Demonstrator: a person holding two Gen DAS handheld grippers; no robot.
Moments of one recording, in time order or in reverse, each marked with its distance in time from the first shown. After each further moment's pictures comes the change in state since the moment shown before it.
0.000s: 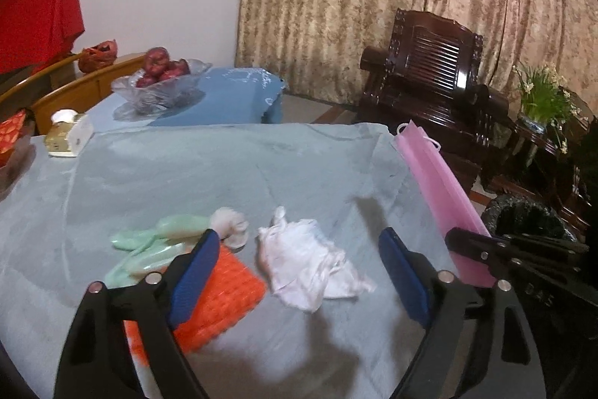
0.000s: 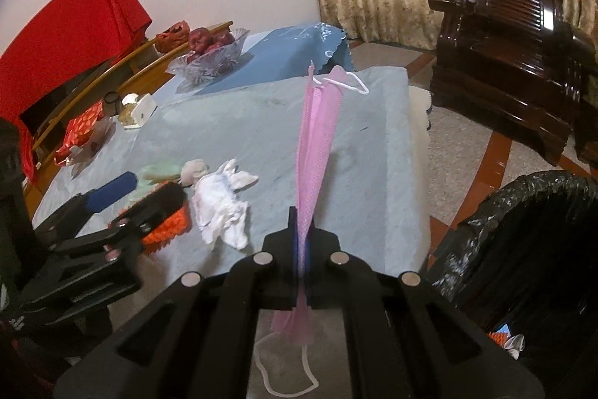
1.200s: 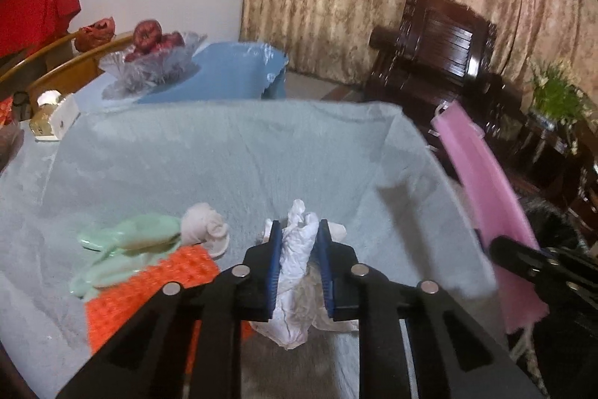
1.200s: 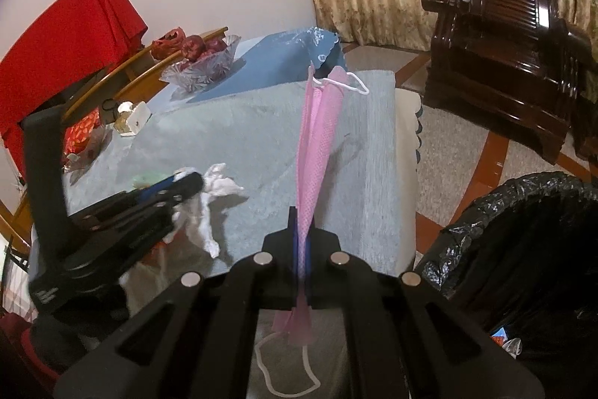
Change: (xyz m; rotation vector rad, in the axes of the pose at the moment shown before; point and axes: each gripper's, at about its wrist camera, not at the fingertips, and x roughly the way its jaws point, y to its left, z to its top) left arm 0.031 -0.005 0.006 -0.039 0.076 0.005; right arm -0.007 -0.014 0.001 0.012 -0.021 0.003
